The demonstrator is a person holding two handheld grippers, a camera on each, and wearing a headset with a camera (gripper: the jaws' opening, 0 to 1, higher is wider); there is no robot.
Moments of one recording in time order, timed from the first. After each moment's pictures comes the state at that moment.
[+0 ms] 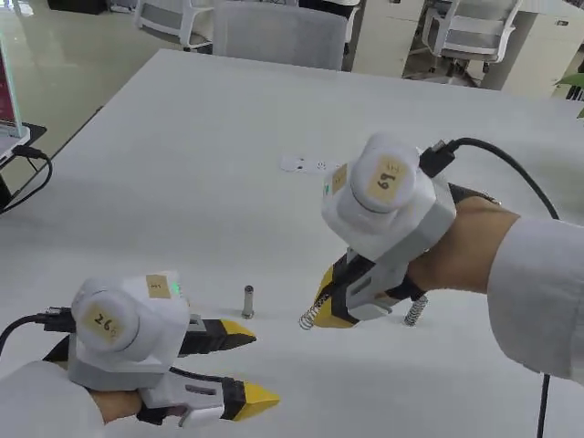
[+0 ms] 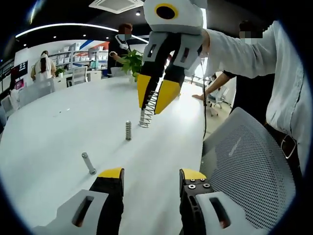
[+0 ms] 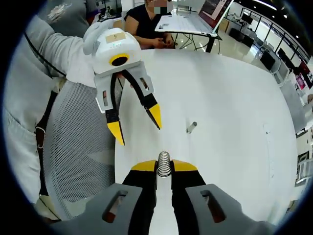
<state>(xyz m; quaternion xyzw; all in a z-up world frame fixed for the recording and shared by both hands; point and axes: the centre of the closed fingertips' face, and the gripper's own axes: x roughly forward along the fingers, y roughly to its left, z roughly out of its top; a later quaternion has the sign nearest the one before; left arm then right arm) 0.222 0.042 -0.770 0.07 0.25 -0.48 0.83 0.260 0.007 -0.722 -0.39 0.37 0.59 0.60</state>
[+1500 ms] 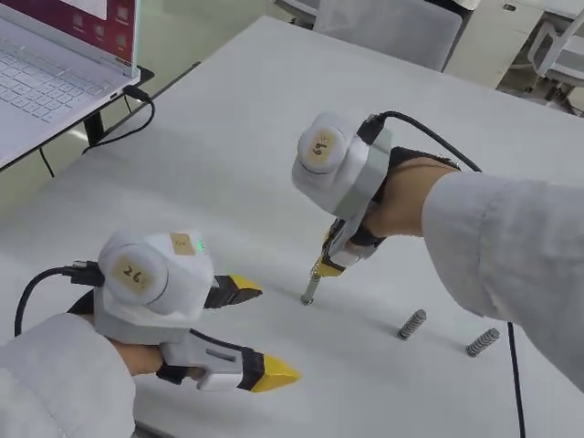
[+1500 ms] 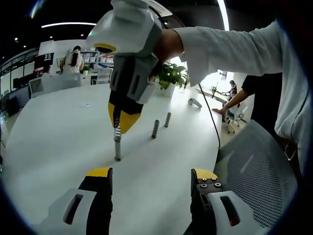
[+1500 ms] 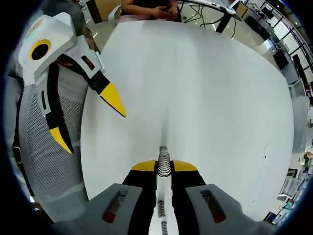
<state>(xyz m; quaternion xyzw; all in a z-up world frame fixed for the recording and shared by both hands) 0.237 0.087 -0.772 0.01 0.24 -0.41 0.88 0.324 0.082 -0.784 -0.50 0.41 0.56 0.52</state>
